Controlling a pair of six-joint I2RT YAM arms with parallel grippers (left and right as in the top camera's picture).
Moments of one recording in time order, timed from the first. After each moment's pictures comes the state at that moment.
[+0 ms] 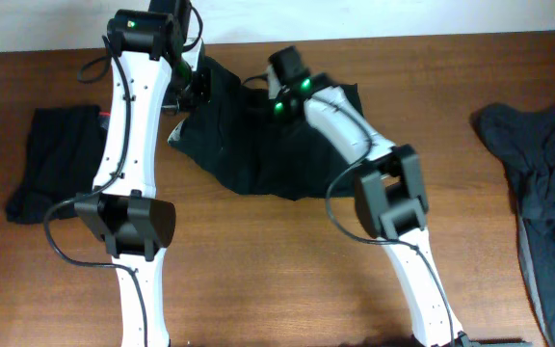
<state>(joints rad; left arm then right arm) -0.17 2.35 2.64 -1.66 0.08 -0.13 0.39 2.58 2.30 -0.86 -0.36 0.39</state>
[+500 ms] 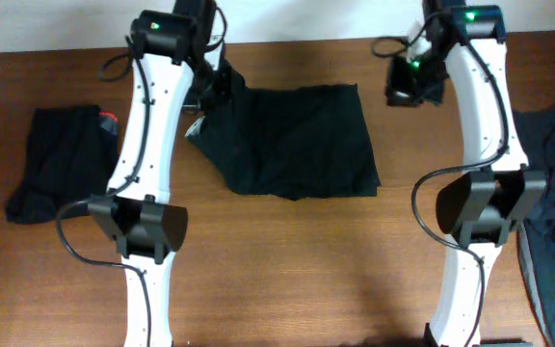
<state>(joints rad) -0.26 2.35 2.67 -1.63 0.08 -0.19 -0.01 2.31 2.42 -1.54 -0.27 0.22</state>
